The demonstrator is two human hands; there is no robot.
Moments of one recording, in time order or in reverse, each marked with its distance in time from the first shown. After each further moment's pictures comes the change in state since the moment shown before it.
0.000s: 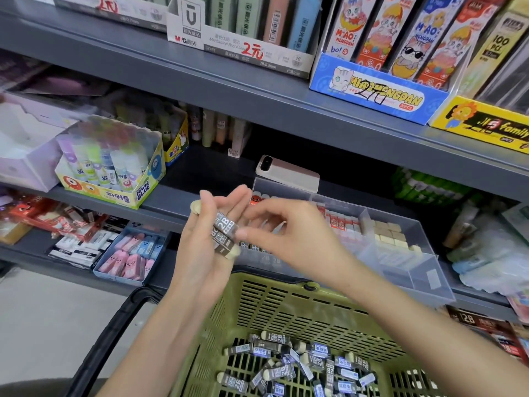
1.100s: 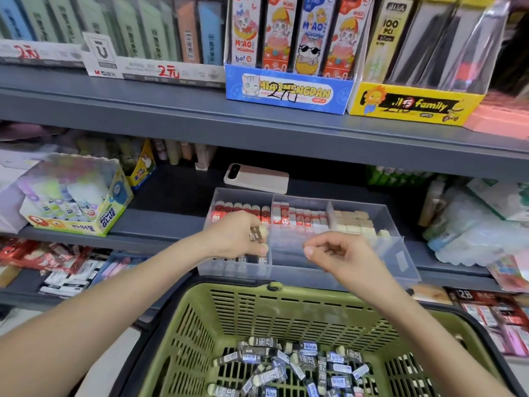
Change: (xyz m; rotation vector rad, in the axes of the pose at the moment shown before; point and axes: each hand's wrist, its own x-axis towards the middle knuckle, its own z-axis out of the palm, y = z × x) left_hand 0.060 -0.040 0.047 1.953 -0.648 -0.164; right_hand -0.080 0.096 -0.060 0.252 0.216 0.317
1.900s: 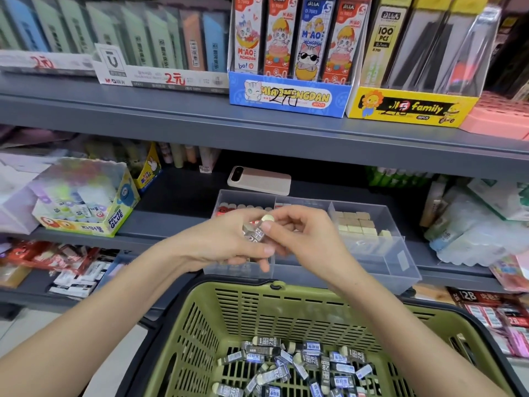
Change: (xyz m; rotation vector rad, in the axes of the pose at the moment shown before) left_hand -0.049 0.023 -0.027 -0.735 -0.228 0.144; right_hand 0.019 -0.051 0.036 0.216 -0.052 -0.083
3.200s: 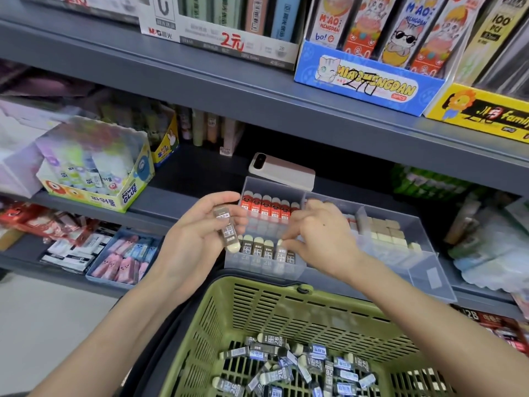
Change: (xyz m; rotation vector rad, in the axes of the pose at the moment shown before) left_hand -0.035 -0.072 -0.018 -0.750 0.608 0.287; right_hand 0.045 0.033 0.019 -1.262 -0.217 -0.327
